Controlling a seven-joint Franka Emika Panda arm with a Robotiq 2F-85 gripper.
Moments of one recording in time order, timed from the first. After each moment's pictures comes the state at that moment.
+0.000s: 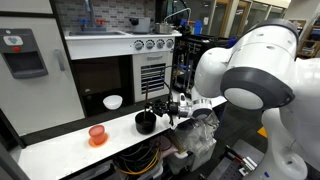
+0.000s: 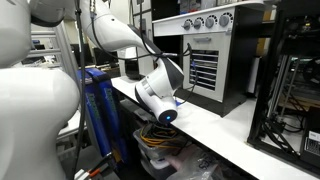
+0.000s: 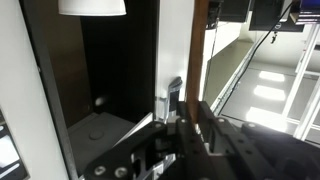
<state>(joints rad) 1.15 0.67 -1.06 -2.58 2.59 1.27 -2.60</state>
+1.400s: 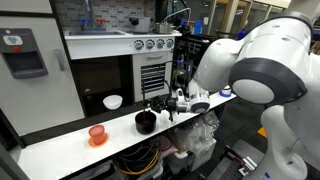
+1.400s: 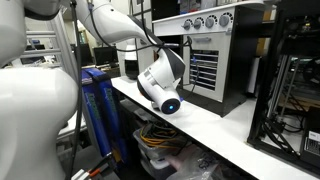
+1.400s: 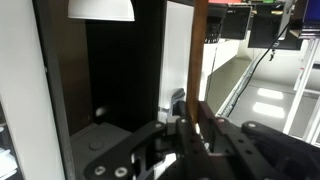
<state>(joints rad) 1.19 0.61 -1.13 -2.55 2.51 1.41 -2.60</state>
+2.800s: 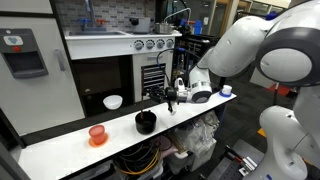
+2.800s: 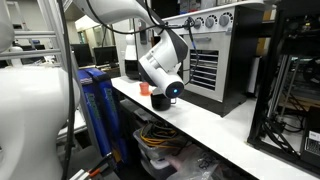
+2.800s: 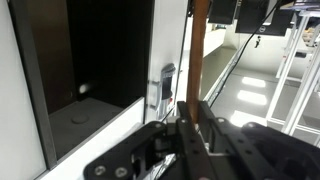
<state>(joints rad) 1.31 0.43 -1.30 -2.53 2.34 1.49 -2.60</state>
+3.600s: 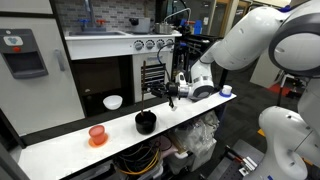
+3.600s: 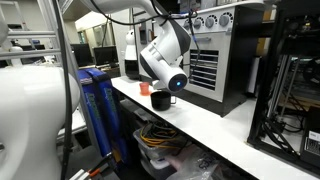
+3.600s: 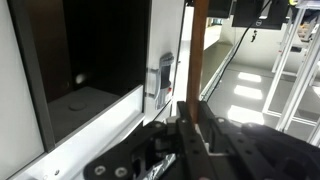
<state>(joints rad) 1.38 0.35 -1.41 -2.52 2.25 1.53 -2.58</state>
